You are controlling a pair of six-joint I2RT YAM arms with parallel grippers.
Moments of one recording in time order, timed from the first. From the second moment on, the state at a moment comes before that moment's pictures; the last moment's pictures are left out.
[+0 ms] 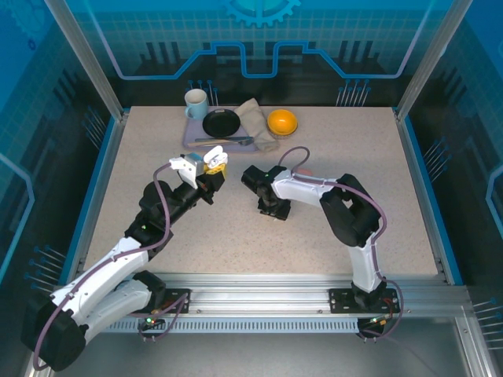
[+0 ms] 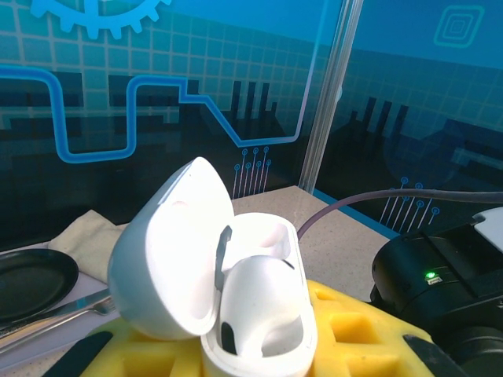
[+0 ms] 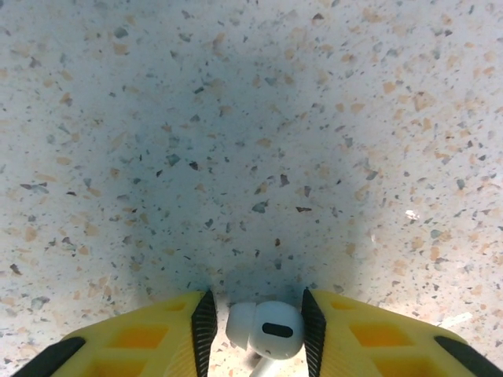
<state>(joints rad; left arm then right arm) -0.48 0.87 0.55 0.37 0.15 -0.17 0.77 2.03 1.41 -0.93 0.20 1.16</state>
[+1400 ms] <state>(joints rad) -0.48 0.90 0.59 0.32 0.26 -0.16 0.75 1.47 1.12 -0.76 0.34 0.88</state>
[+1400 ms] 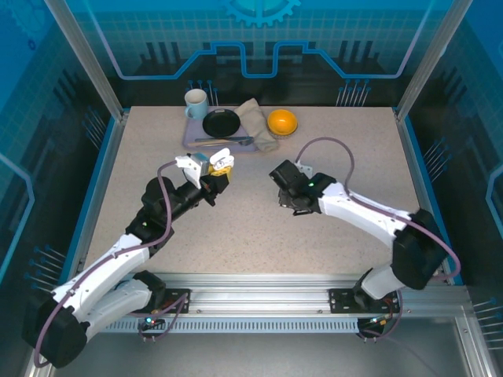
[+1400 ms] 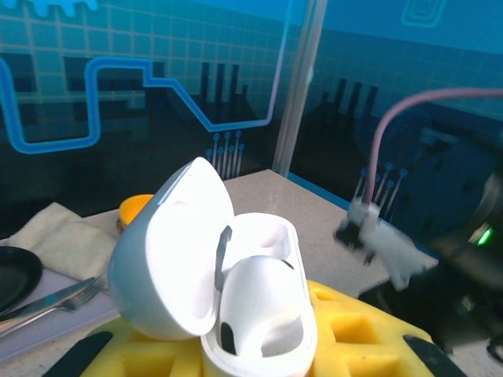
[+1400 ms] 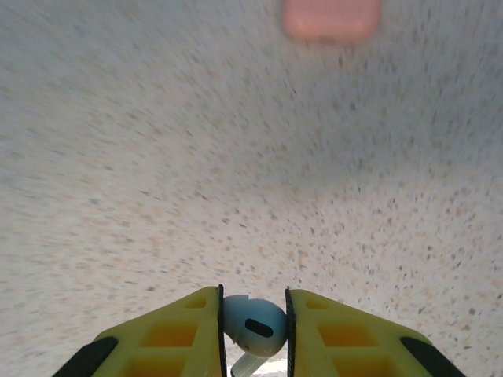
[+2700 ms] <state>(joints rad) -0.53 1.18 0.83 0.28 0.64 -0.17 0.71 1.12 1.22 -0.29 -0.06 0.28</state>
